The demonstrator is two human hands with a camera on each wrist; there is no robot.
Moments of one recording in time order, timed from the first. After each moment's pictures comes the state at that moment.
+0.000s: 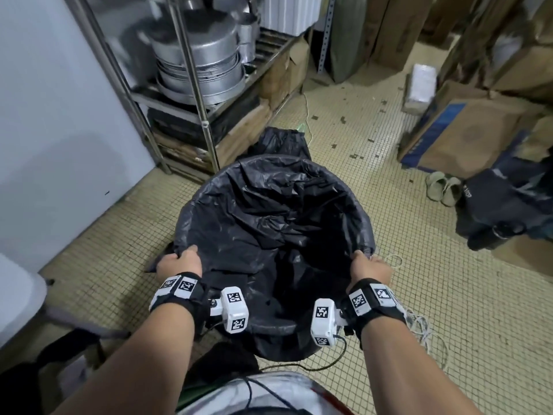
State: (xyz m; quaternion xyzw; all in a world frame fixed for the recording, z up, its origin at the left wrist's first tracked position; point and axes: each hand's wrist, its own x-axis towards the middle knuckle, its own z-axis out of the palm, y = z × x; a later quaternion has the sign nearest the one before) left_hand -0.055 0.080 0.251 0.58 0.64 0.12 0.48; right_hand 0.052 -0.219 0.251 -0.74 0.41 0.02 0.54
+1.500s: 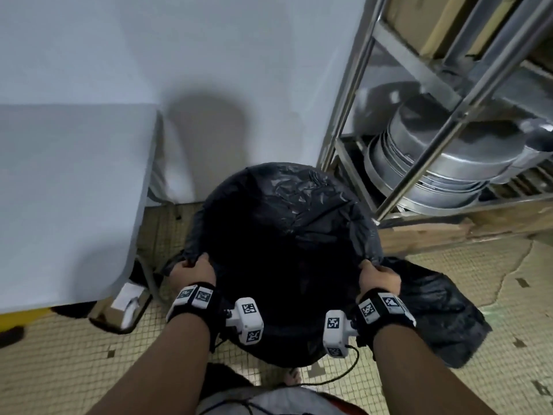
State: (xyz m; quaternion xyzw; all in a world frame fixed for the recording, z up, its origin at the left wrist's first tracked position) left_hand 0.054 0.327 0.261 0.24 0.82 0.30 0.42; right_hand 0.352 0.240 0.266 -0.88 0.00 0.27 0.39
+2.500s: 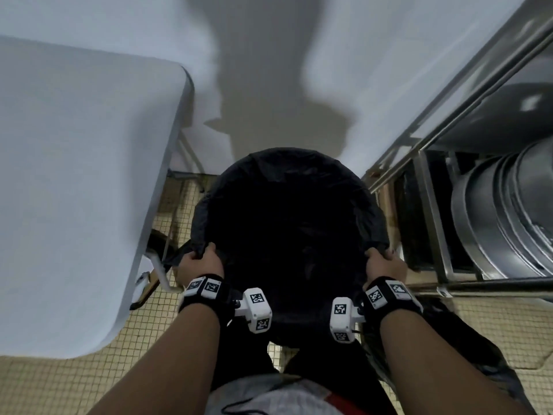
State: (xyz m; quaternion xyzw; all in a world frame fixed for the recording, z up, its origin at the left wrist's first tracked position) left_hand 0.046 0.542 0.184 0.11 0.88 0.23 0.40; right_hand 0.360 0.528 0.171 -0.90 -0.06 0.32 0.28
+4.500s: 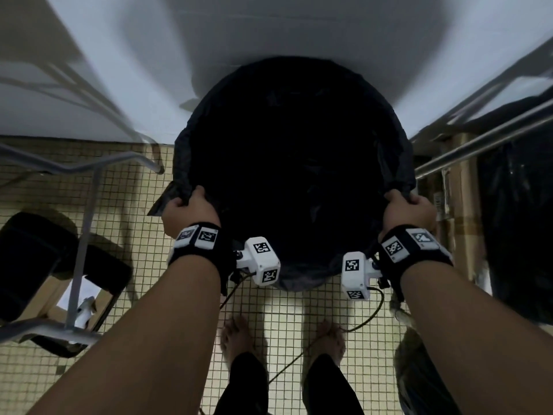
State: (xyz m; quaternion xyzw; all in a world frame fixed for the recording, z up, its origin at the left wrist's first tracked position) left_hand 0.127 0.805 -0.115 0.10 0.88 0.31 0.34; right_hand 0.432 0.781 -0.133 -0.89 -0.09 0.26 0.37
